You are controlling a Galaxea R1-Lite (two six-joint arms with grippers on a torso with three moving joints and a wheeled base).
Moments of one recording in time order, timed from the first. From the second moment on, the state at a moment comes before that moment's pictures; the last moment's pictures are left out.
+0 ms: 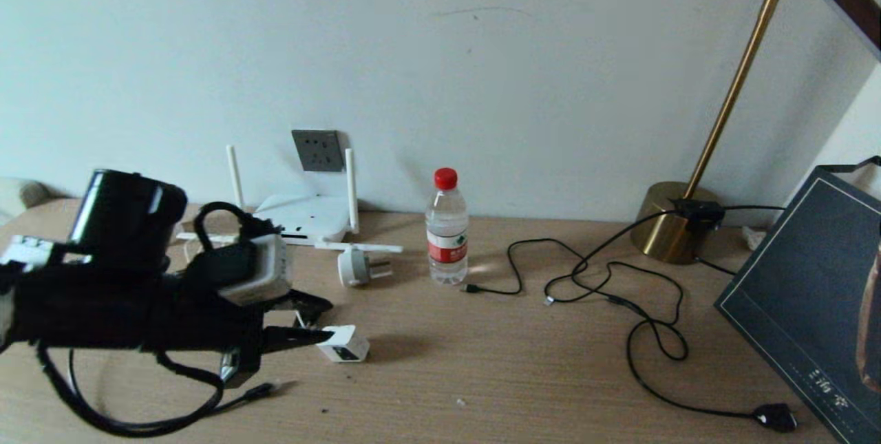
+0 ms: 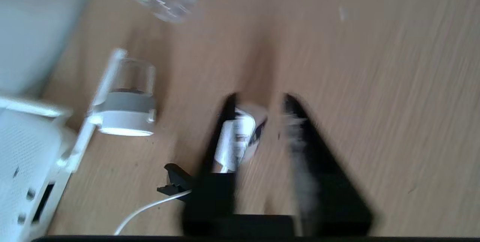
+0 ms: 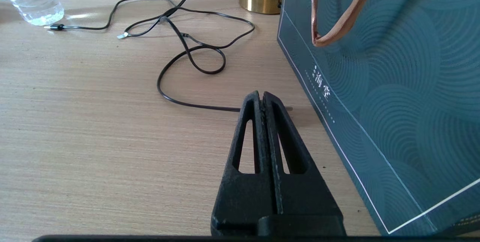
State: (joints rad) left arm -0.22 1.52 -0.88 0.11 -0.56 1.03; right arm -0.01 0.00 0.00 0.00 -0.01 0.01
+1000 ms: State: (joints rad) left arm -0.12 1.94 -1.44 0.75 -0.45 1.62; right arm -0.01 0.00 0.00 0.00 -0.01 0.01
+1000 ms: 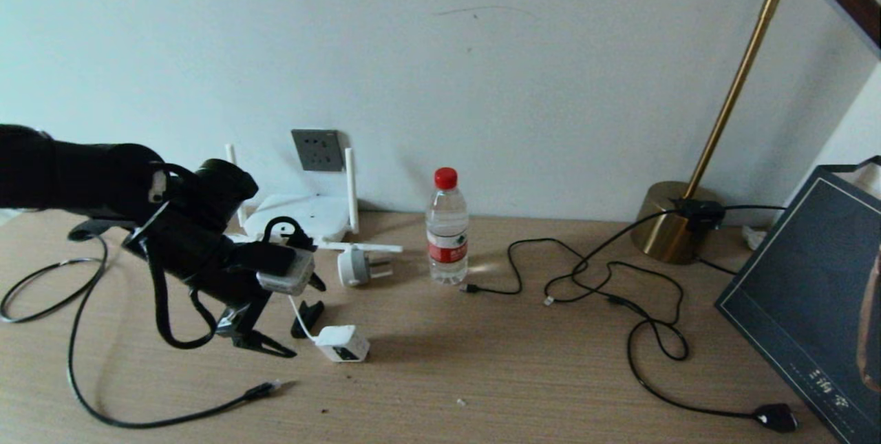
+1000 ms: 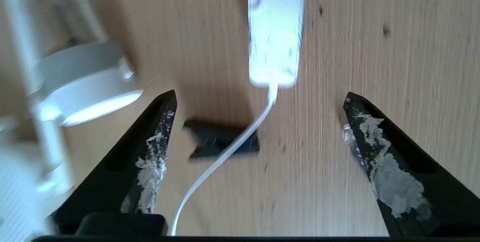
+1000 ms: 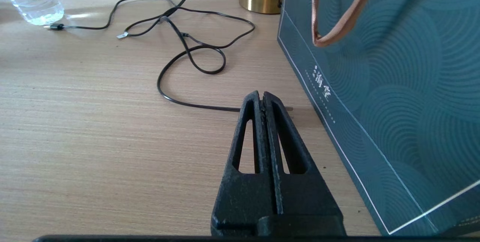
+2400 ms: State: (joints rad) left arm -0.31 2.07 -1.59 0.80 -0.31 1.47; right arm -0.01 0.00 0.00 0.00 -0.01 0.01
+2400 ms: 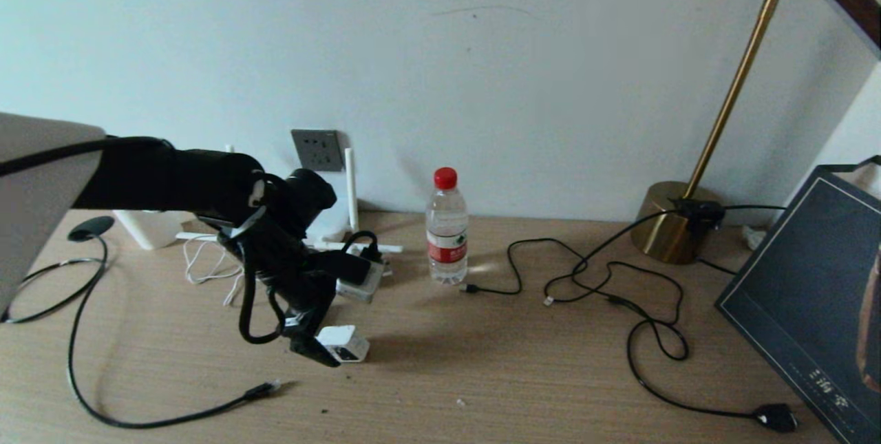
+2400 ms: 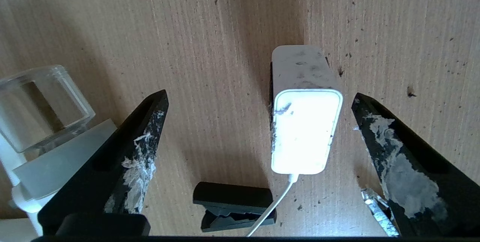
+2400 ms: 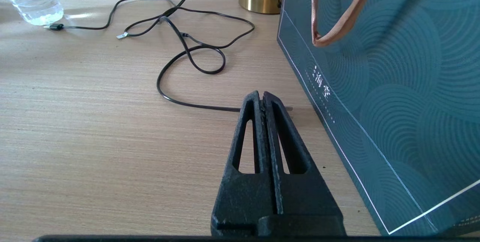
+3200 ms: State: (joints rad) left arm -0.31 2.08 -1.55 0.79 -0.32 1.46; right arm -0.01 0.00 0.00 0.00 -0.01 0.01
